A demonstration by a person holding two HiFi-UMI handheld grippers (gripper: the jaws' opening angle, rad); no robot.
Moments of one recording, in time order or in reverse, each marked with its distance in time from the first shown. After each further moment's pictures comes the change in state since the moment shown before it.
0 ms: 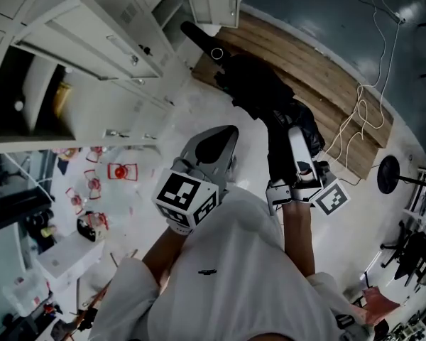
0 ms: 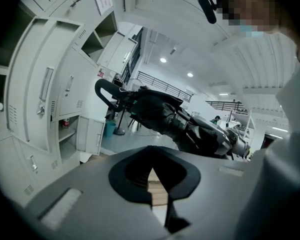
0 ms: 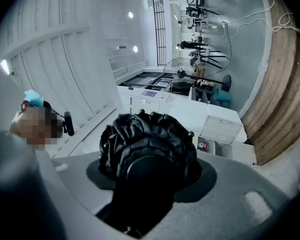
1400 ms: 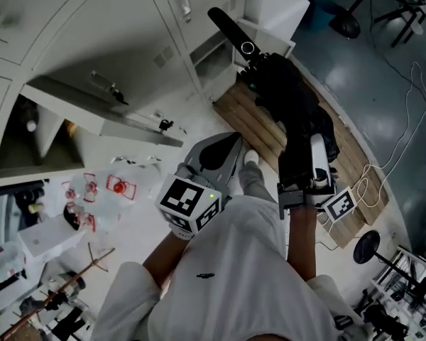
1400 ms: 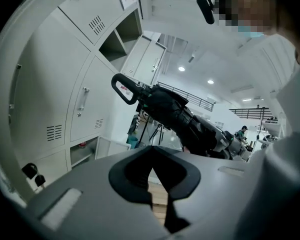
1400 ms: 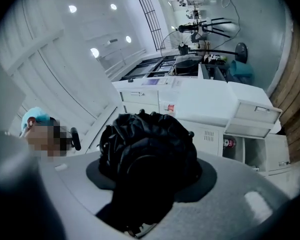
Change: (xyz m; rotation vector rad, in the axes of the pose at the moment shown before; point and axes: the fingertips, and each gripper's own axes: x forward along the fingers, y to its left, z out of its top) left arm 0.108 0.167 0.130 -0.055 -0.125 0.238; right arm 0.248 -0.069 0.085 0.137 0.151 0.174
